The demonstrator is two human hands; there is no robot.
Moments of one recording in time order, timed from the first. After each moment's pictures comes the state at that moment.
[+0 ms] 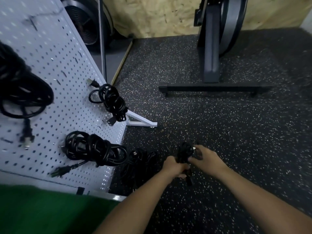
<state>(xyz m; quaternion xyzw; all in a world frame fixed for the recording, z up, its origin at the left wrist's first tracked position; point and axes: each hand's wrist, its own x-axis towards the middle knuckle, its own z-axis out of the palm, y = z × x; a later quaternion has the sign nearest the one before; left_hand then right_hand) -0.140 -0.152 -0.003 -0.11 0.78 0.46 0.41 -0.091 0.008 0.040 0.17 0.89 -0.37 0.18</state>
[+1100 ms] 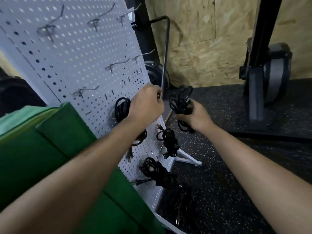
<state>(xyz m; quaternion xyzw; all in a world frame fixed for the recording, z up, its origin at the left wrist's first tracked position) -0.175 -0.285 0.458 0.13 0.96 0.10 -0.24 -0.227 -0.111 0.338 -0.06 0.80 -0.59 -0.11</state>
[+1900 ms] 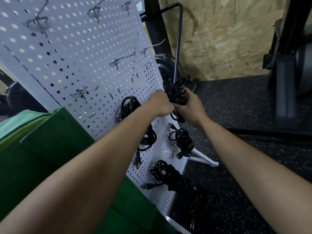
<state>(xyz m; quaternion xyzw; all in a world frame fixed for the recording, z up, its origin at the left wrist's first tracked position) -0.247 -0.291 0.447 -0.02 0.99 0.12 0.04 -0.271 -0.173 0.346 -0.13 0.73 -0.65 -0.15</state>
